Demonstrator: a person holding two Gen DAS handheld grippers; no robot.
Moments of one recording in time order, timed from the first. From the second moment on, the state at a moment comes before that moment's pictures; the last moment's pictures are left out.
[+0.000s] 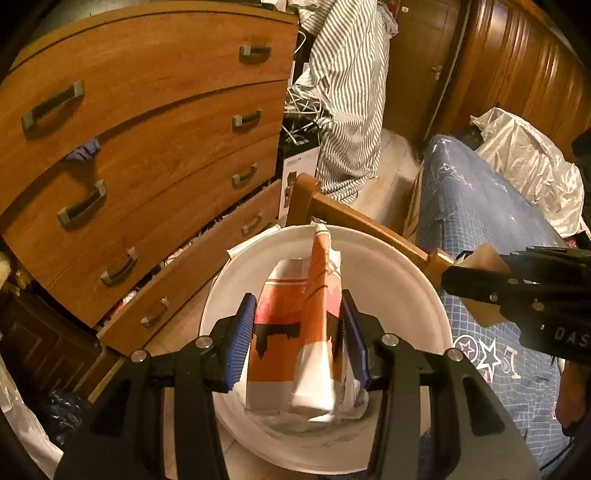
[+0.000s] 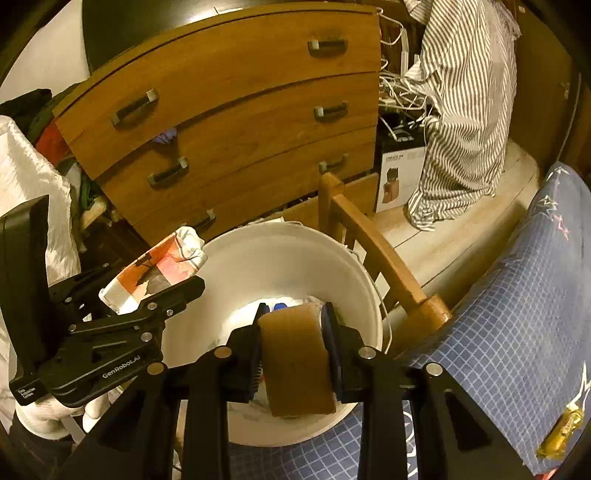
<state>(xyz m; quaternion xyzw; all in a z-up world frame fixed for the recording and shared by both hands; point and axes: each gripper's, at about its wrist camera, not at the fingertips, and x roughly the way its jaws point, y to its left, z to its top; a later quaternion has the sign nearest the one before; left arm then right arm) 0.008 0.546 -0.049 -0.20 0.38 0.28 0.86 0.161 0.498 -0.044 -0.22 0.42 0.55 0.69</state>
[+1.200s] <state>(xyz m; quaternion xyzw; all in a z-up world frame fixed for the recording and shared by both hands) 0.038 0.477 -0.059 -0.18 0.37 0.20 0.89 0.197 0.300 -0.039 -0.10 0.36 0.54 0.75</state>
